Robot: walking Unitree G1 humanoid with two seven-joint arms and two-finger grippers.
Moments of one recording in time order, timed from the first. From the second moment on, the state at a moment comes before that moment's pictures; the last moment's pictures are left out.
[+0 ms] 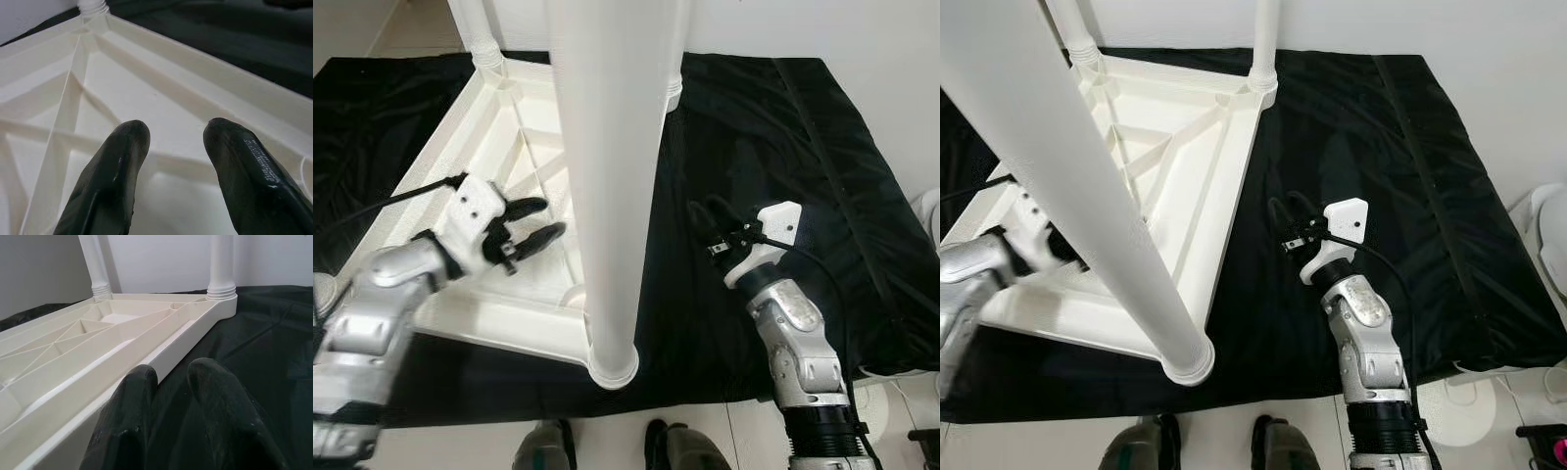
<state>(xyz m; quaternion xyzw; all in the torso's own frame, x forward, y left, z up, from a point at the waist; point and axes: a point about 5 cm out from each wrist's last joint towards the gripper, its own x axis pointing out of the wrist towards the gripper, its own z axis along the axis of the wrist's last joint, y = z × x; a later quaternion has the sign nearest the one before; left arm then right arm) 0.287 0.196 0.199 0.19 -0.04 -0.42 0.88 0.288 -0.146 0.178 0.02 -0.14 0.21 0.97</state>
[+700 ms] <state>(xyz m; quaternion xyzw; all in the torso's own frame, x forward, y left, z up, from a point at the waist) 0.295 0.186 0.165 0.31 0.03 -0.45 0.84 0.287 -0.152 0.181 0.00 -0.14 0.21 0.97</state>
